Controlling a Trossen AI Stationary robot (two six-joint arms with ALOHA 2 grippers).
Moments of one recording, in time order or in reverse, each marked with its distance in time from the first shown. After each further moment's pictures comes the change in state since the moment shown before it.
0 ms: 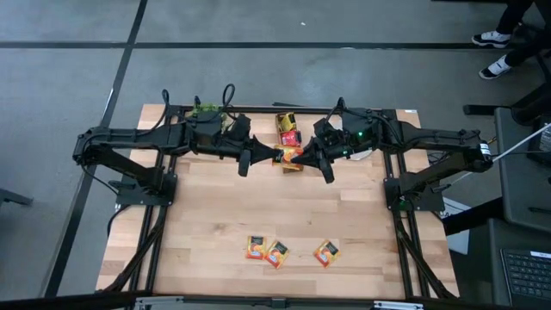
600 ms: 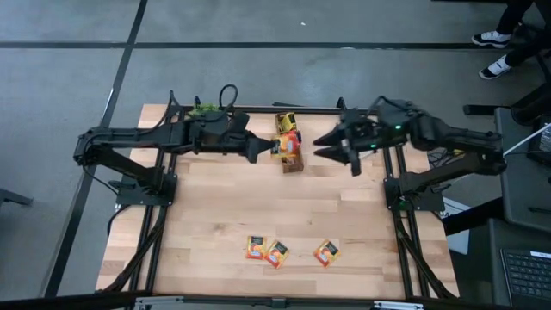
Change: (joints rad) left arm 0.026 0.004 0.000 -0.130 -0.161 -0.209; right arm 0.000 -0.158 0.000 -0.064 0.050 0.000
